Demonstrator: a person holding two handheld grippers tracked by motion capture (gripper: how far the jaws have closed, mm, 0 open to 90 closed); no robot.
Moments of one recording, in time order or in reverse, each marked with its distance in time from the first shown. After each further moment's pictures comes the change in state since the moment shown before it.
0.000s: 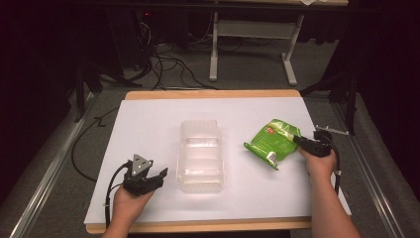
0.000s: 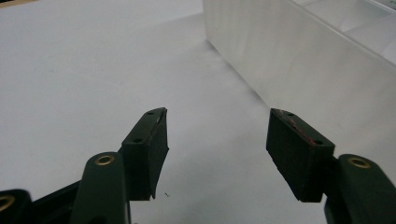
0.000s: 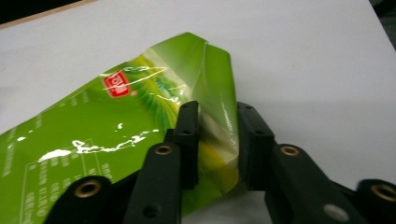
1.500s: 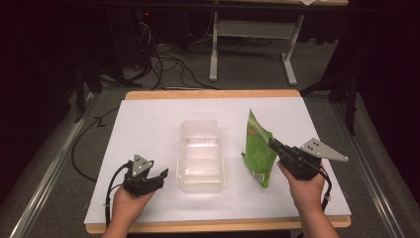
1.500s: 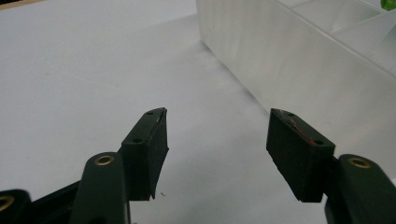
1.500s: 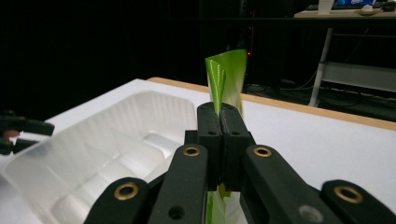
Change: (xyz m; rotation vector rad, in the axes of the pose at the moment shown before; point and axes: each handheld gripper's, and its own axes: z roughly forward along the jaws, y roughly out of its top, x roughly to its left) left arm -0.002 0.001 -0.003 0.000 -0.013 0.011; right arm 0.161 -0.021 -0.122 -0.354 0.326 -0.388
